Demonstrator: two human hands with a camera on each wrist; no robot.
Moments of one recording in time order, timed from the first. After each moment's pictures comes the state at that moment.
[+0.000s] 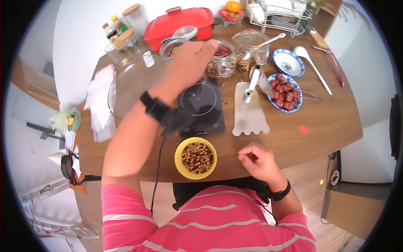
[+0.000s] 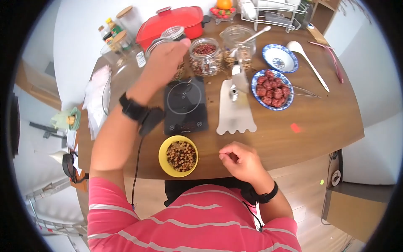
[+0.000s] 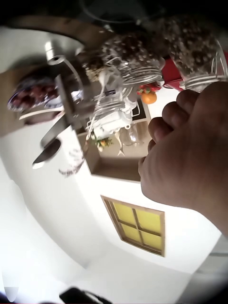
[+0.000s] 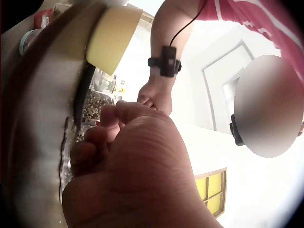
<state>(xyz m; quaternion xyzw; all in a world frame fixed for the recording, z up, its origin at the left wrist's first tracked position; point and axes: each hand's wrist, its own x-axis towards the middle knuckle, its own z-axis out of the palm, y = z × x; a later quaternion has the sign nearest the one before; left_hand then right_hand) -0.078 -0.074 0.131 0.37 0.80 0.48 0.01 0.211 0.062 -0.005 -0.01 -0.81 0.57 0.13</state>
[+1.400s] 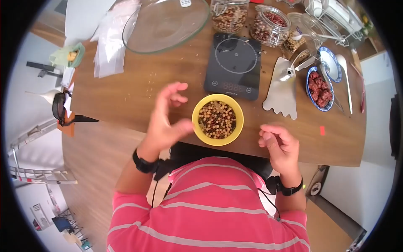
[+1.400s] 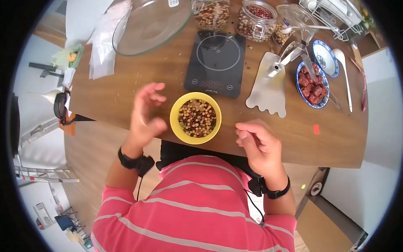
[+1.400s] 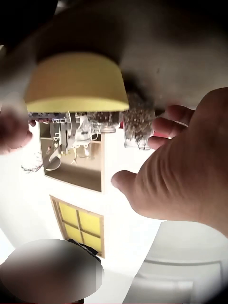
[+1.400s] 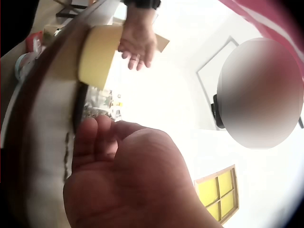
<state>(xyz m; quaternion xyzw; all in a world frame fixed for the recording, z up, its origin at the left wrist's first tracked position) 0.103 -0.273 -0.001 0.19 0.76 0.63 0.04 0.208 0.044 0.022 -0.03 -0.73 0.68 0.02</state>
